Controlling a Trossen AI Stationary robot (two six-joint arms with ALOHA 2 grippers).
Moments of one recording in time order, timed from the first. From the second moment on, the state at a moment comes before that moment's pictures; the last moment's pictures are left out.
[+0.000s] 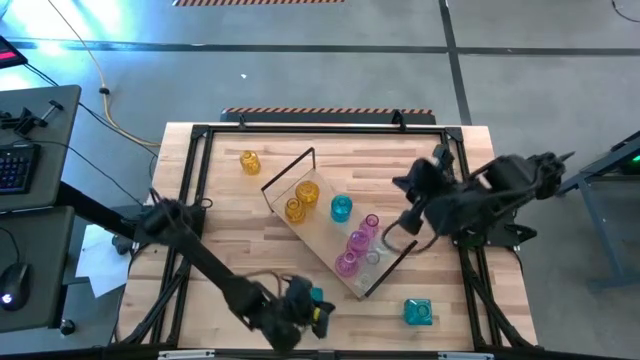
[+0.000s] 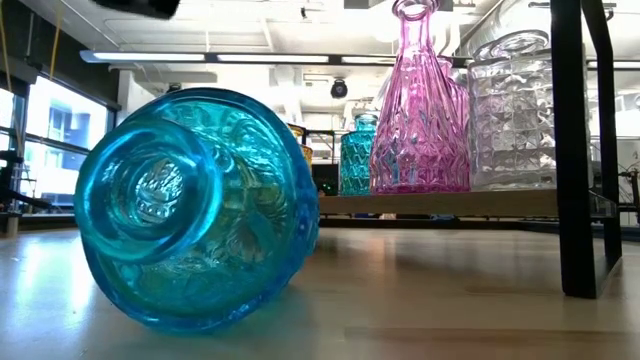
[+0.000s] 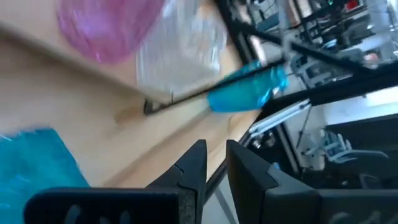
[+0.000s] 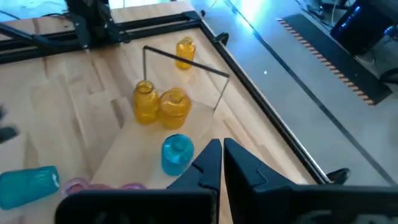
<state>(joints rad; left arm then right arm) -0.72 1.97 1.46 -0.18 -0.74 -1.57 0.48 1.52 2.08 -1.57 0.79 0.67</state>
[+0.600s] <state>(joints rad) -0.78 2.09 1.81 -0.90 -0.45 -1.82 0.45 1.42 2.08 -1.57 0.60 0.65</state>
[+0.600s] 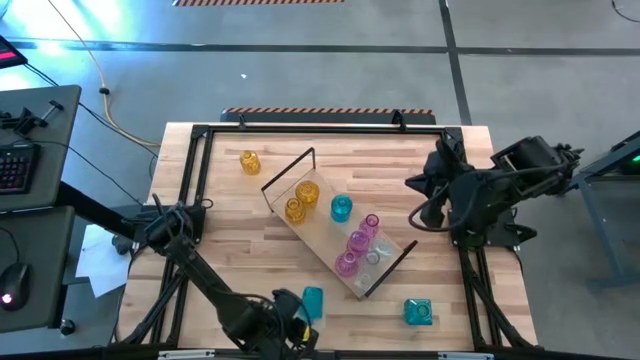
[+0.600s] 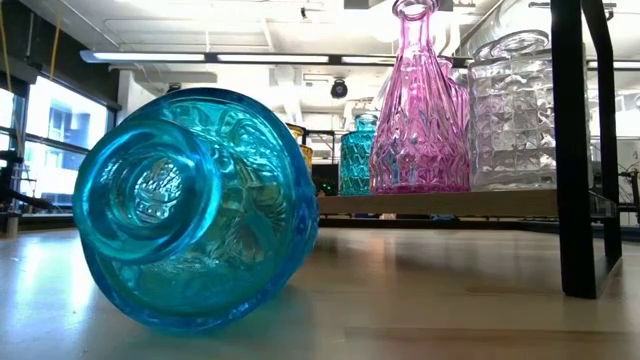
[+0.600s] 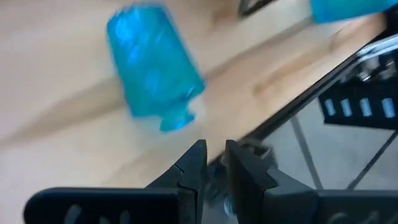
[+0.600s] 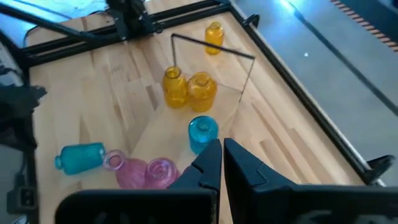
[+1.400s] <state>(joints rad) -0.76 2.18 1.81 -0.74 -0.23 -1.95 0.45 1.42 2.08 -1.57 0.59 0.51</state>
